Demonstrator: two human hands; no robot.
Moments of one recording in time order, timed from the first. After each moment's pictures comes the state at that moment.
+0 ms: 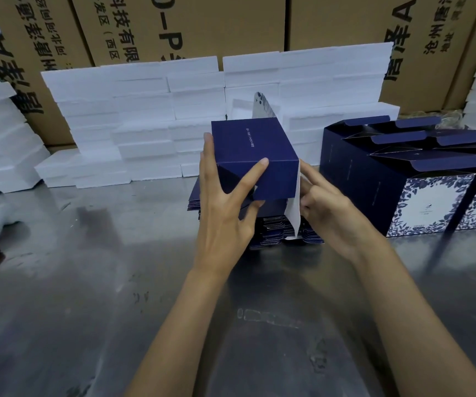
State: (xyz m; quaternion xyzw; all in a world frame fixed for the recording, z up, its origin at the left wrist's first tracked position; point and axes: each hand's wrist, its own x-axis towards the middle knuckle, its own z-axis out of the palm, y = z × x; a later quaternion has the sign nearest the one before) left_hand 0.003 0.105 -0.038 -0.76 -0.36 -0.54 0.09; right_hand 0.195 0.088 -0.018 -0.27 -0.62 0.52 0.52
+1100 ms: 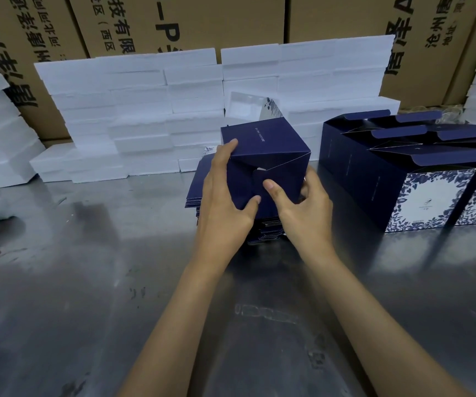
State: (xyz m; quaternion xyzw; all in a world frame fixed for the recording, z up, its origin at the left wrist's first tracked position) left_hand 0.009 0.093 -0.030 -0.68 -0.43 -0.57 -0.16; right_hand 0.144 0.096 -0.047 -0.47 -0.53 0.20 0.68
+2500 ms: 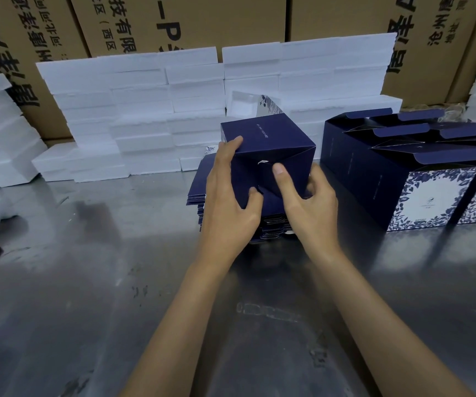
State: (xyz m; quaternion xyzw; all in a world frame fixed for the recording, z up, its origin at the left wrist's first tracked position) left_hand 0.016 0.084 -0.025 -0.67 -0.42 -0.59 -0.17; right_hand 0.145 0.092 -0.039 -0.47 -0.50 0.21 0.69
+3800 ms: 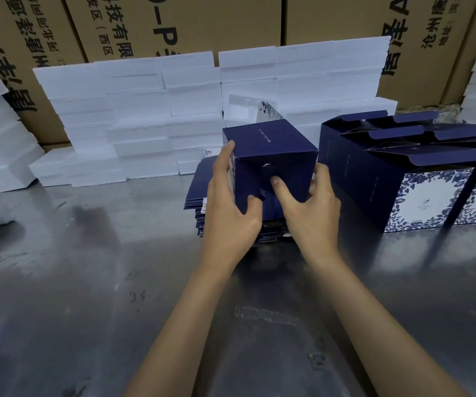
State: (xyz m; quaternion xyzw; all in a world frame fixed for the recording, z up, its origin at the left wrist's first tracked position) left_hand 0.021 0.081 -0.026 -0.65 -0.41 -0.60 -0.22; right_hand 0.145 0.087 -0.033 -0.57 -0.49 0.13 0.65
